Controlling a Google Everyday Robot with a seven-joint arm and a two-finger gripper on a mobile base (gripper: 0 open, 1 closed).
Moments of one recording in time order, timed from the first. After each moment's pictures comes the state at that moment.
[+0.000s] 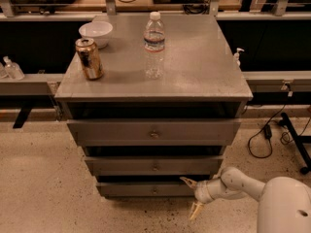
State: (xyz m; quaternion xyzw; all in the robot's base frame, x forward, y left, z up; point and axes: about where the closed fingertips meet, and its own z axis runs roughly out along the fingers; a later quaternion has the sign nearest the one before) arm 0.525 -0.146 0.242 -0.69 0.59 0.26 0.32
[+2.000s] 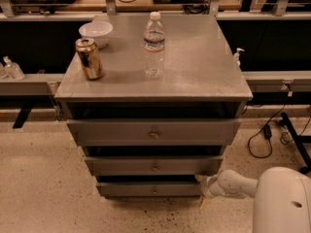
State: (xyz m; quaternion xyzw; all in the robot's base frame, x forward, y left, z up) arm 0.587 -0.218 0.207 -0.75 0.61 0.01 0.28
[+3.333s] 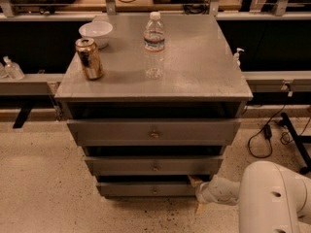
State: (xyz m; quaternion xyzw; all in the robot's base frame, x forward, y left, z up) arm 0.578 -0.205 0.172 -0.75 0.61 -0.02 0.25
